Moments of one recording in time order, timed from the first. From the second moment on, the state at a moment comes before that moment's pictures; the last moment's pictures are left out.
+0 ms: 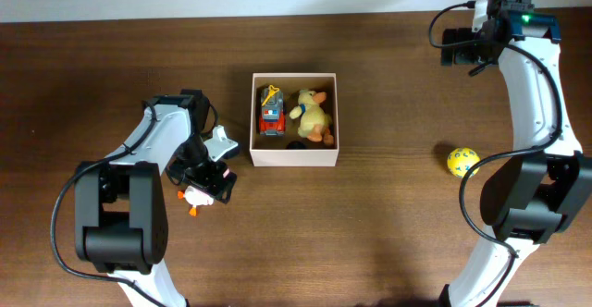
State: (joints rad) left arm -0.09 1.97 1.31 -1.18 0.10 0.51; right arm -0.15 2.08 2.01 -0.96 0.08 -0.08
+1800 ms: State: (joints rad) left arm -0.11 1.97 2.02 -1.25 0.08 0.51; right arm -0.15 2.08 2.01 -0.96 0.07 -0.08
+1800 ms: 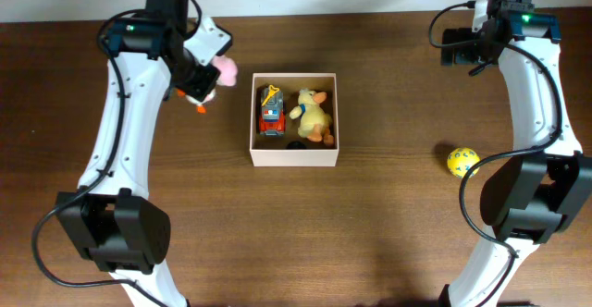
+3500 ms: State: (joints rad) left arm -0.26 1.97 1.70 -1.15 0.41 0.78; right arm -0.15 2.08 2.01 -0.96 0.08 -0.08
